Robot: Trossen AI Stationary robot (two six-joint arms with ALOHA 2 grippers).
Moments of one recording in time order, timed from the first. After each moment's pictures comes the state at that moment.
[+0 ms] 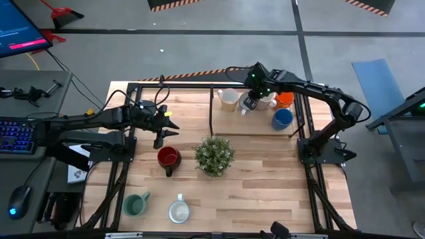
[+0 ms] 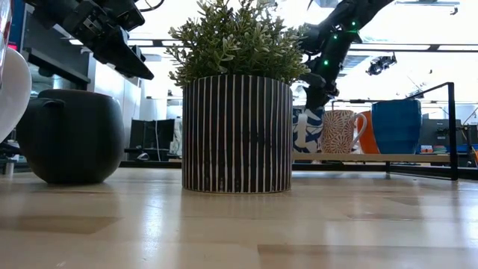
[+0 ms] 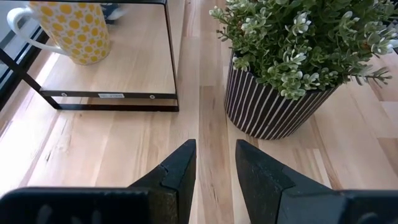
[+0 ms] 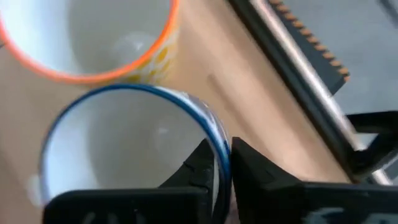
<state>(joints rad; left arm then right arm) 0.25 0.83 0.60 -0.39 0.20 0.15 -0.63 1.57 1.24 -0.75 0.02 -0.09</state>
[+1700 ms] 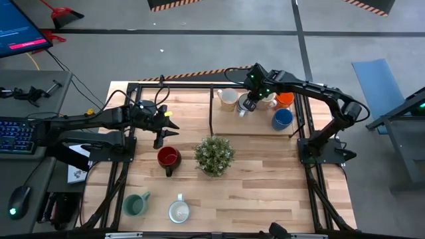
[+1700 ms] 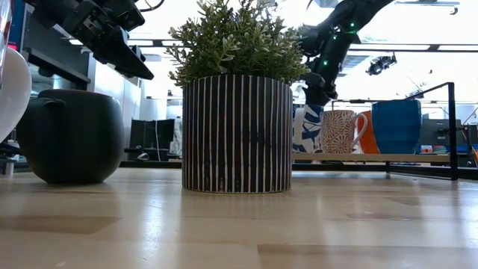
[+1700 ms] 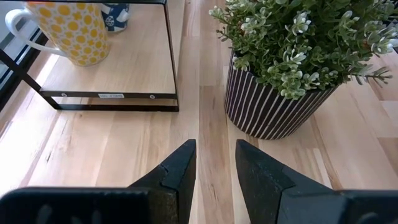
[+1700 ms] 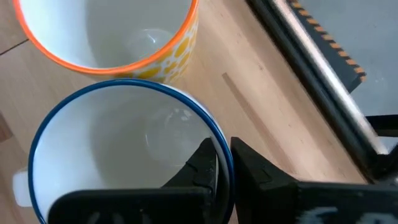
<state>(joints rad) 0.25 0.83 0.60 -0.39 0.20 0.15 -0.63 1.58 1.24 -0.75 -0.02 -0.08</state>
